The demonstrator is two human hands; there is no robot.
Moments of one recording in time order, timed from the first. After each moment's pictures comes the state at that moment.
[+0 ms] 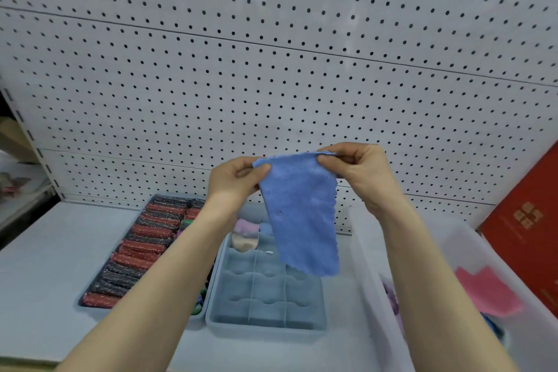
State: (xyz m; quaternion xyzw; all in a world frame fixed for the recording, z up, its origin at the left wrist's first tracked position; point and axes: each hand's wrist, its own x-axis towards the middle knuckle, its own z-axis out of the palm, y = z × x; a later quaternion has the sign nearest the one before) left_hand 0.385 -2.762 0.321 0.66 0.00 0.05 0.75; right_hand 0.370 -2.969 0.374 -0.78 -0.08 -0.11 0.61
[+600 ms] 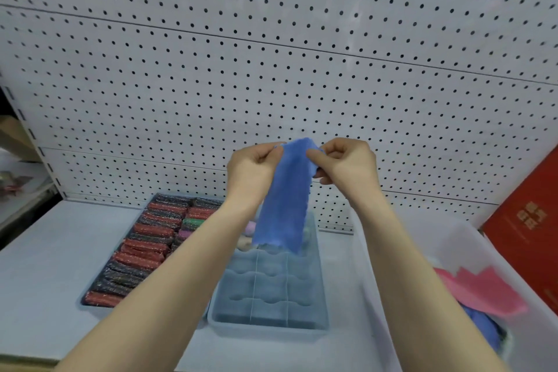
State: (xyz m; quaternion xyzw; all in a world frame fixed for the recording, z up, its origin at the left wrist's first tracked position) left_hand 0.390 -2.783 0.342 0.71 -0.04 0.09 0.69; right_hand 0.385 -2.944 0.367 -0.83 0.03 -0.18 0.53
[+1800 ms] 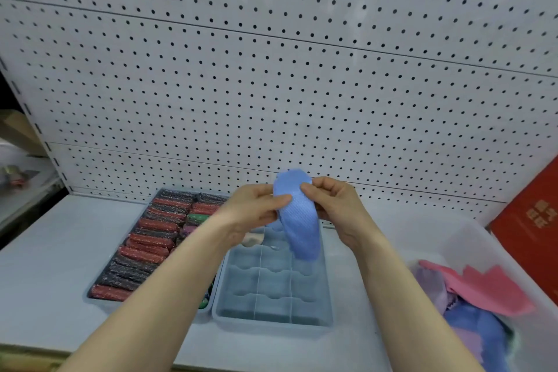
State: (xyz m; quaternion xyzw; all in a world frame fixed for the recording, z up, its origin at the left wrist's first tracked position) left_hand 0.379 -2.760 0.295 0.68 -0.02 -0.19 0.70; right_hand 0.371 -2.945 0.299 -0.71 -0.01 0.03 0.70
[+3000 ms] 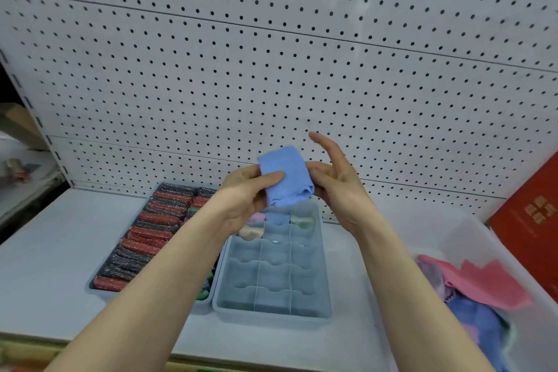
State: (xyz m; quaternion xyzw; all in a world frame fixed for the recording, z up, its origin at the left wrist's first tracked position) left_hand 0.373 -2.757 0.314 0.56 0.01 -0.15 0.82; right_hand 0.365 -2.941 0.325 -0.71 -0.12 0.01 0.70
